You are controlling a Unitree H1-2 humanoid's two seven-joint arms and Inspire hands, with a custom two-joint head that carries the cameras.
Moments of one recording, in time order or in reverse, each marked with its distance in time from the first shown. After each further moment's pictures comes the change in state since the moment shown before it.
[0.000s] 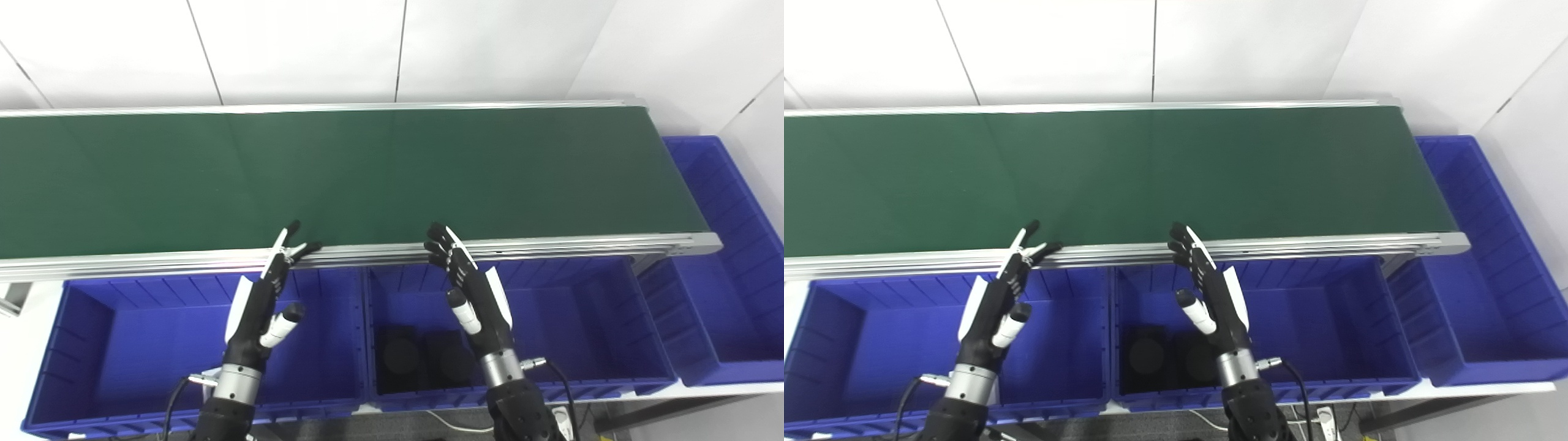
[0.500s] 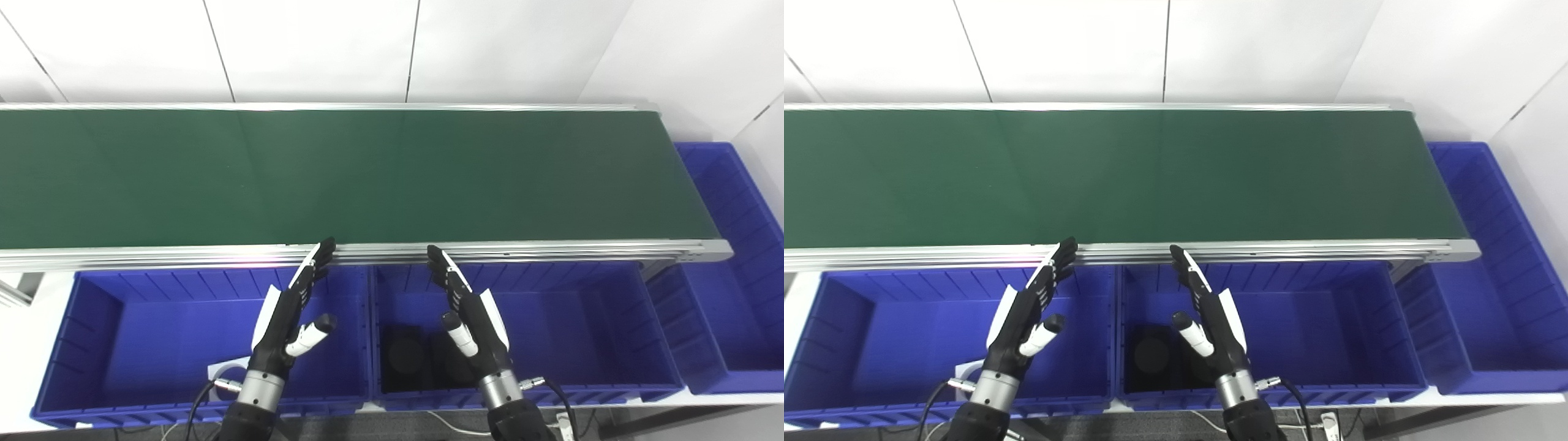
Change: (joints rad) left arm 0.020 0.014 -0.068 0.022 0.004 0.000 0.047; right arm 0.028 -0.028 0.052 0.028 0.000 -0.002 0.043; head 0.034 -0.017
